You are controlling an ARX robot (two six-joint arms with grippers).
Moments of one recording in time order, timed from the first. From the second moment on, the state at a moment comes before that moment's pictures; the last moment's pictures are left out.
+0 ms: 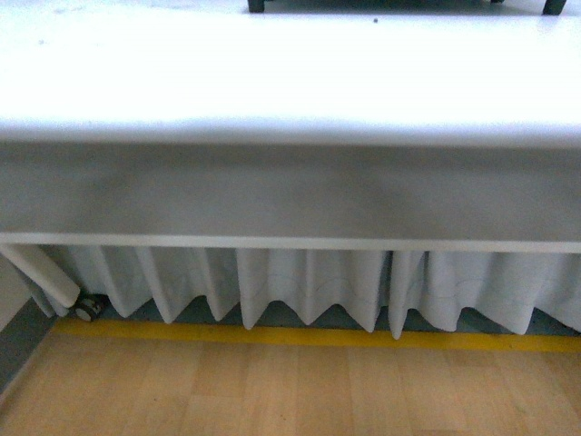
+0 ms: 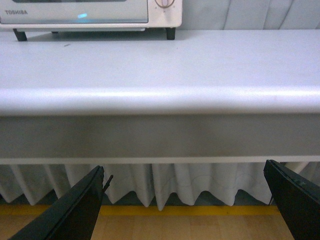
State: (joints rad) left arm 0.00 0.01 0.01 0.00 0.00 -0.01; right arm 0.00 0.00 0.01 0.00 0.00 -0.01
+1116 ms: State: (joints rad) left arm 0.00 0.01 0.01 0.00 0.00 -0.01; right arm 0.00 0.00 0.01 0.00 0.00 -0.01
